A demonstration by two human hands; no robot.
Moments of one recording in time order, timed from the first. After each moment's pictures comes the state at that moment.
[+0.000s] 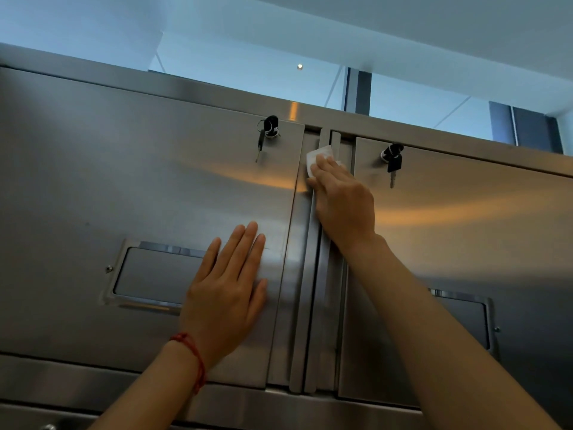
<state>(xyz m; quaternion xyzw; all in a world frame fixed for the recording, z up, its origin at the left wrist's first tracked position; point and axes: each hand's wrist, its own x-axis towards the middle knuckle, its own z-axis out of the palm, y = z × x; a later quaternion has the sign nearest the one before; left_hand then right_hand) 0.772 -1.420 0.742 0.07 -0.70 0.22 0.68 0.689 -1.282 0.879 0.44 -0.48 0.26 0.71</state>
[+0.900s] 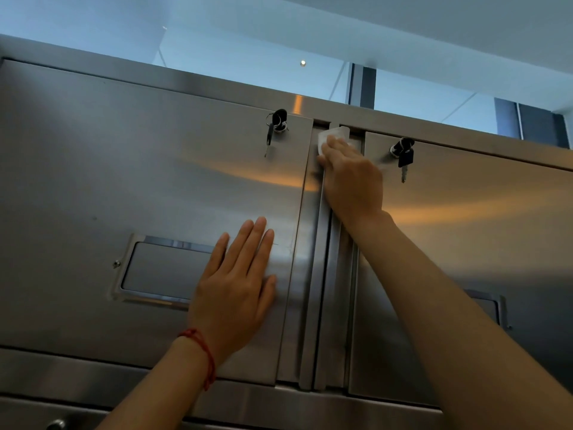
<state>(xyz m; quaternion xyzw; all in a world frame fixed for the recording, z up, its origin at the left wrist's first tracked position) 0.771 -1.420 0.741 0.07 -0.69 0.21 0.68 0.692 -1.285 0.905 0.40 -0.57 0.22 0.68</state>
